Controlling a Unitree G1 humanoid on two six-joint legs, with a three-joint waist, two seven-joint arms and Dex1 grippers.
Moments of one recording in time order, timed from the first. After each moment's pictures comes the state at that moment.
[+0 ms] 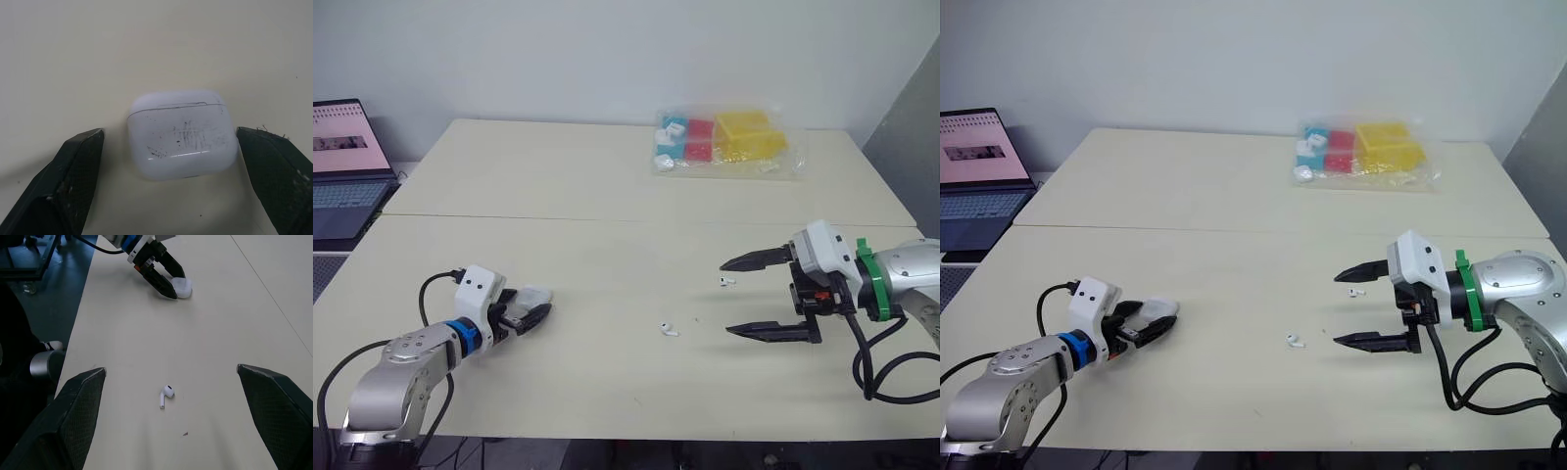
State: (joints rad) left arm 0.01 0.68 0.23 -0.21 -0.42 0.69 -0.61; right arm -0.36 -0.98 -0.03 -0.52 0.68 0.62 1.17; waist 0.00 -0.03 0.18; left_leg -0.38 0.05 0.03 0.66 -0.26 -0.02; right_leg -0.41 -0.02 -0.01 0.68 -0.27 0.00
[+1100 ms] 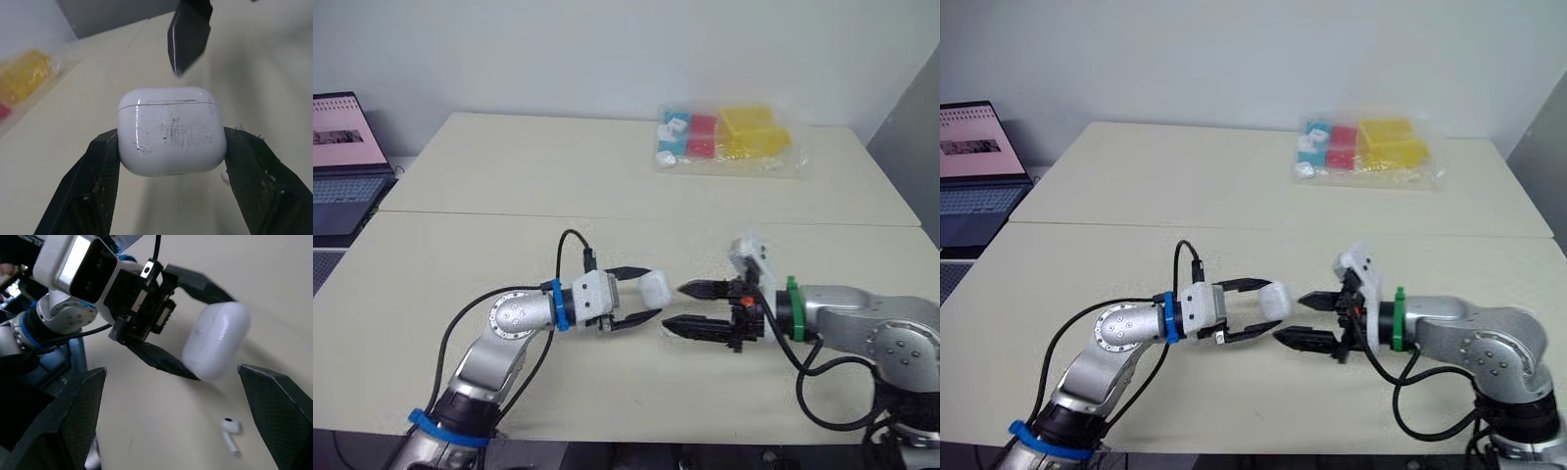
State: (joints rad) left arm -0.28 0.54 -0.21 -0.16 -0.17 -0.14 -0.98; right arm -0.39 -0.54 -0.05 -0.56 1.17 1.30 0.38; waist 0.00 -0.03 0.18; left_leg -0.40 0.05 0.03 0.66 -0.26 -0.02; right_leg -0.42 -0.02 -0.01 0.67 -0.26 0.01
